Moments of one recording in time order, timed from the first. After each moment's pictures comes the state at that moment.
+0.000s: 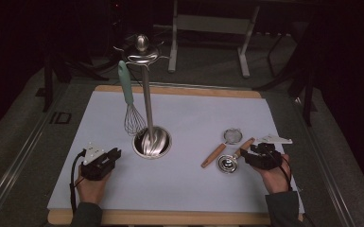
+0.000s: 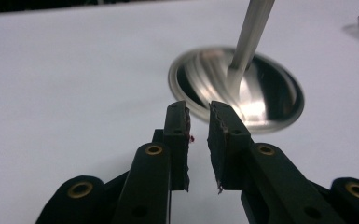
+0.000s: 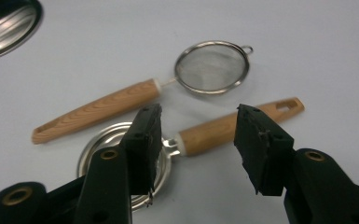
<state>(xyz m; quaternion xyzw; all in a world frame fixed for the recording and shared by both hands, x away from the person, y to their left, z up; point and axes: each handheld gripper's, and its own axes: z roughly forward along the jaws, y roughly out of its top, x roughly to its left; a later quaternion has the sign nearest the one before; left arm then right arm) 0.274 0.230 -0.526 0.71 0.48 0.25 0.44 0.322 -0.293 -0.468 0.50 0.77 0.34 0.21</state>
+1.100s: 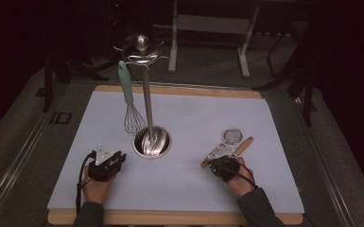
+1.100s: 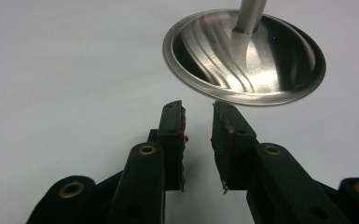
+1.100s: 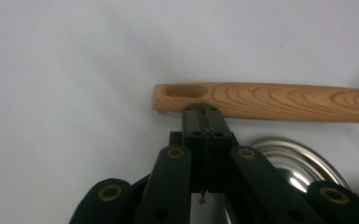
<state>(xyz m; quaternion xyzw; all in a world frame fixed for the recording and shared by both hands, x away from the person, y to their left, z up) 0.279 0.217 -0.539 0.74 0.48 0.26 0.40 0.315 -0.184 -0.516 0.32 0.89 0.26 0.19</state>
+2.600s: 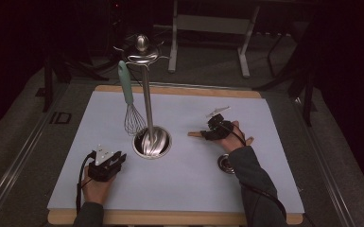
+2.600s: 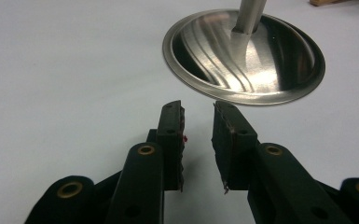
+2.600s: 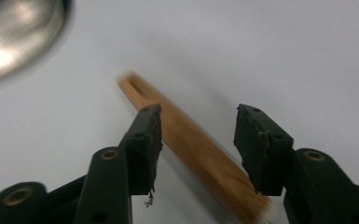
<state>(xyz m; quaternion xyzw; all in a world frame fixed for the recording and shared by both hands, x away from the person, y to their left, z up) 0.279 0.217 -0.539 0.74 0.48 0.26 0.40 0.444 -0.175 -0.494 0.37 0.87 0.28 0.16</state>
